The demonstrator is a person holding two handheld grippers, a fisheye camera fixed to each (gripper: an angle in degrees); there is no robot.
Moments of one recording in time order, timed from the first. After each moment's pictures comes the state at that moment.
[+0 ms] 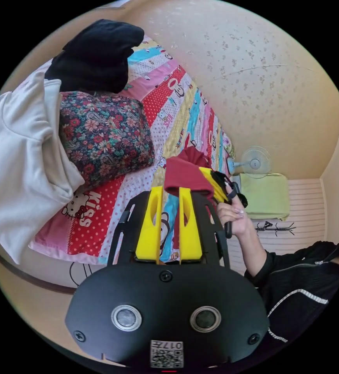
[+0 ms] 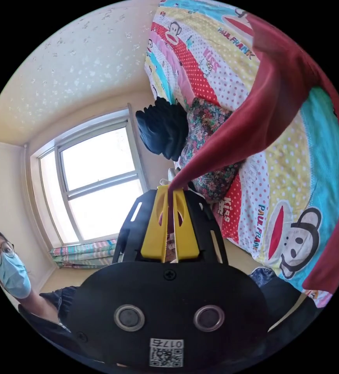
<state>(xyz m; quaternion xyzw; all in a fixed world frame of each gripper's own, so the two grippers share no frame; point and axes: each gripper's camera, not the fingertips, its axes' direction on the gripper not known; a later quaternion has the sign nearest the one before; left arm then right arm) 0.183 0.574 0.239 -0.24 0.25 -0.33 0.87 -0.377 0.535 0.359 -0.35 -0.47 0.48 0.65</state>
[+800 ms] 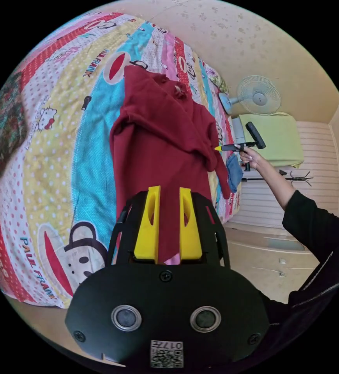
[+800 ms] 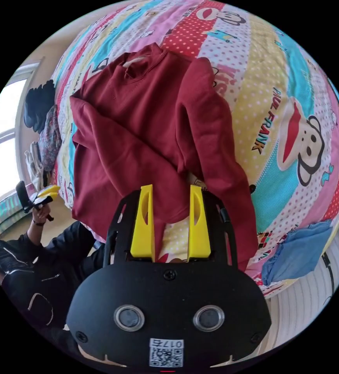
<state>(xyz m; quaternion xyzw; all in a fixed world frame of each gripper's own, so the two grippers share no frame) 0.515 0.433 0.407 -0.36 0.26 -0.12 0.89 0.019 0.661 0.295 -0.59 -0.13 0.13 0.79</state>
